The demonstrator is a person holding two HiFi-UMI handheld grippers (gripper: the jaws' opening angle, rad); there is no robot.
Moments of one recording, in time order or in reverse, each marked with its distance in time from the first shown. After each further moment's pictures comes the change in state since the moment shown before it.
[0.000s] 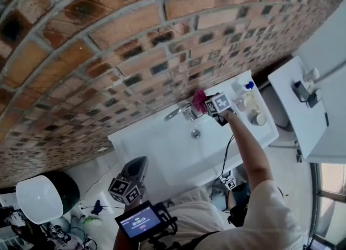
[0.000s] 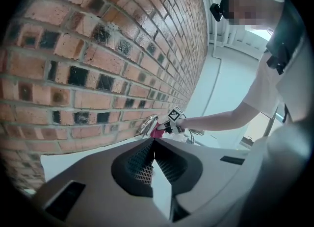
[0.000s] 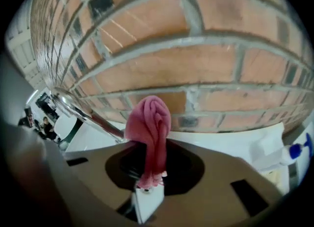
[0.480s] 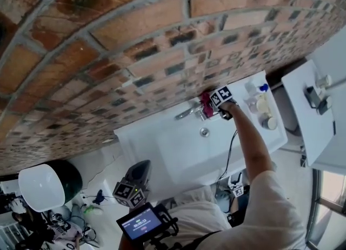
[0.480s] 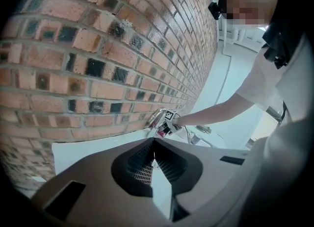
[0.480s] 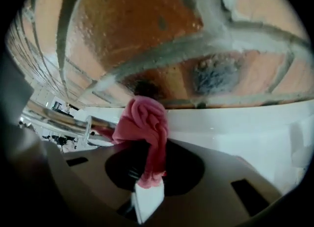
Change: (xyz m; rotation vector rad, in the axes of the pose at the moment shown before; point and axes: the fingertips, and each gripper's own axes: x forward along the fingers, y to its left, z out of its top) left arm -0.013 0.018 -0.026 -0.059 0.038 0.090; right arm 0.102 -0.011 -0.046 0.106 0.290 0.187
